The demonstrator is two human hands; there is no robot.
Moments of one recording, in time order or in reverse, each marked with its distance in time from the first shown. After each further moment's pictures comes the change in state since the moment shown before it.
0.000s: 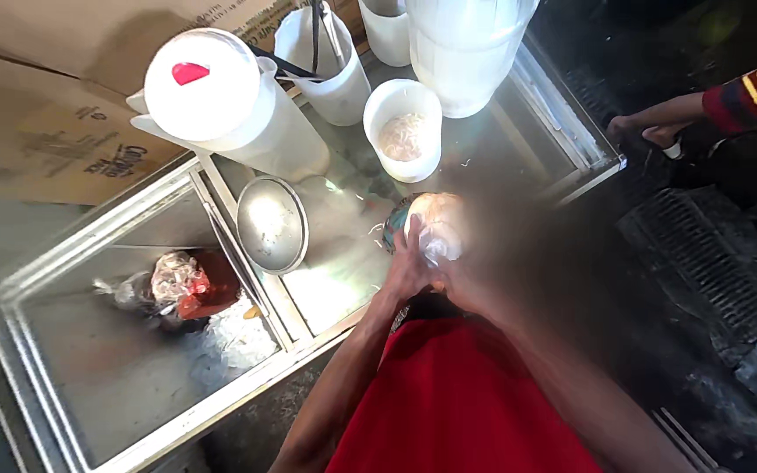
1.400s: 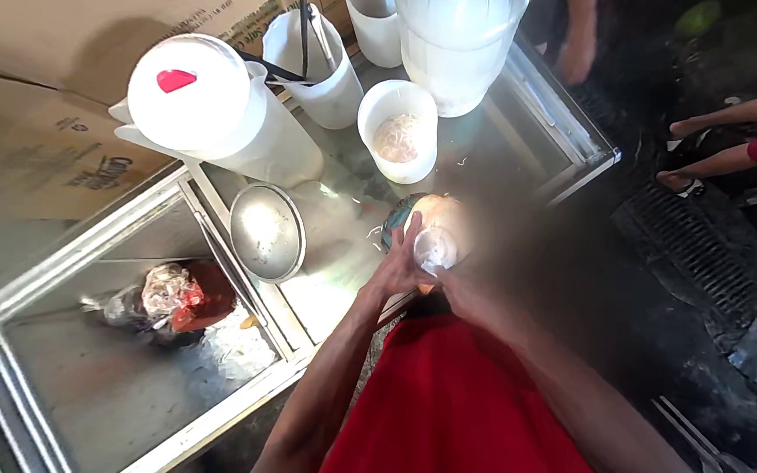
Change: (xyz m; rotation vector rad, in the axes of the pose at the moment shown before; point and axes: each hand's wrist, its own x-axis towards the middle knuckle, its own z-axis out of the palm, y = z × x) left_hand 0.016 -0.021 -0.023 -0.038 -0.191 0.127; right_hand -0.012 -0.005 0.015 -0.084 0.014 0.025
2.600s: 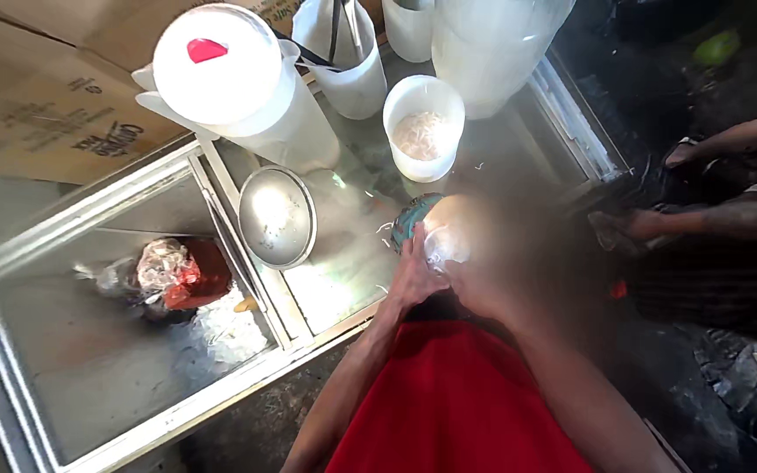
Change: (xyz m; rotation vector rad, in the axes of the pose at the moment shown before) left_hand -0.014 0.006 0.032 -0.032 0.192 -0.160; right_hand 0.007 -0.014 -0.031 0.041 -0.057 0.072
